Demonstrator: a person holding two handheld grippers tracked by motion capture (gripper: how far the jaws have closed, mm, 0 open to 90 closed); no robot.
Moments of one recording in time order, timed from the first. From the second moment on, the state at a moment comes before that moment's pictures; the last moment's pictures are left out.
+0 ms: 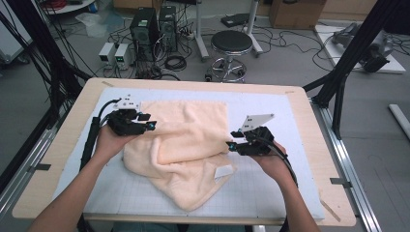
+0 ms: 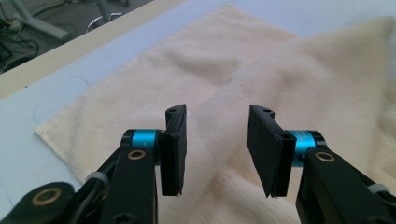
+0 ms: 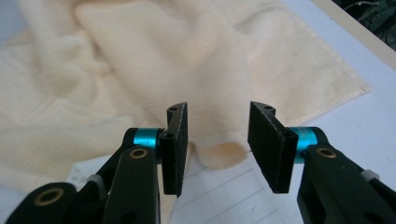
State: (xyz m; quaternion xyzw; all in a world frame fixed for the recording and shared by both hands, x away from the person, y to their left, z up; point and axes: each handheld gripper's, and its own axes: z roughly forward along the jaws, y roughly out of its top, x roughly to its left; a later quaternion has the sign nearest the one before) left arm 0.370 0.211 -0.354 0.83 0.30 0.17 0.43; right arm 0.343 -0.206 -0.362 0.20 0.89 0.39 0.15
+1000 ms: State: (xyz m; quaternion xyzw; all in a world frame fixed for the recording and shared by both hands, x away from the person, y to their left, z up) left arm 0.279 0.202 -0.430 0.87 0.27 0.11 0.39; right arm 0.309 -0.194 -0.433 0.16 0.92 0.36 0.05
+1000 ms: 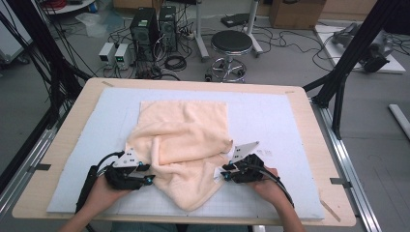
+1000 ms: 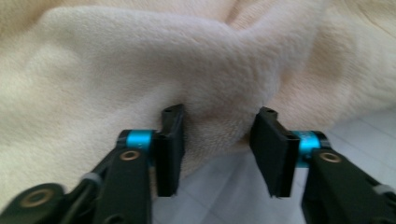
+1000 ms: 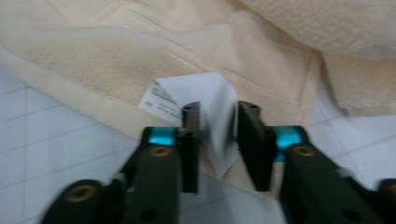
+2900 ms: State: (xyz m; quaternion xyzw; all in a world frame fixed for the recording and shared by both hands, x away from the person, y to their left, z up) left arm 0.278 0.200 -0.406 0.87 0.25 0.10 0.42; right arm 0.292 -0.174 -0.419 0.10 0.92 0.37 0.03
